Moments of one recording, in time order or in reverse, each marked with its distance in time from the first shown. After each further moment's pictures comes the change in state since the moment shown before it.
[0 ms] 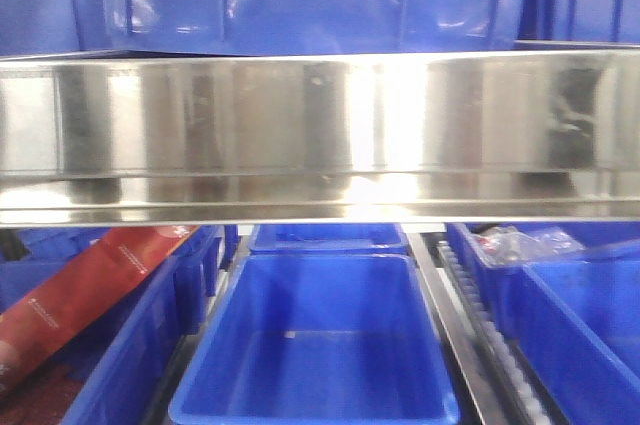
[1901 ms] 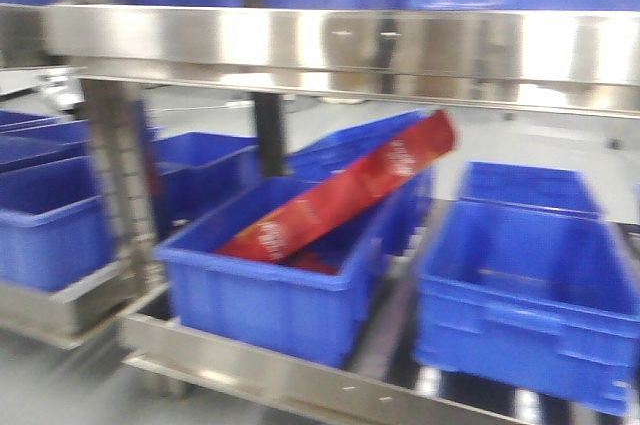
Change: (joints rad) left arm 0.000 0.000 -0.002 0.000 -0.006 0.000; right arm 0.000 -0.006 0.000 0.000 0.000 0.000
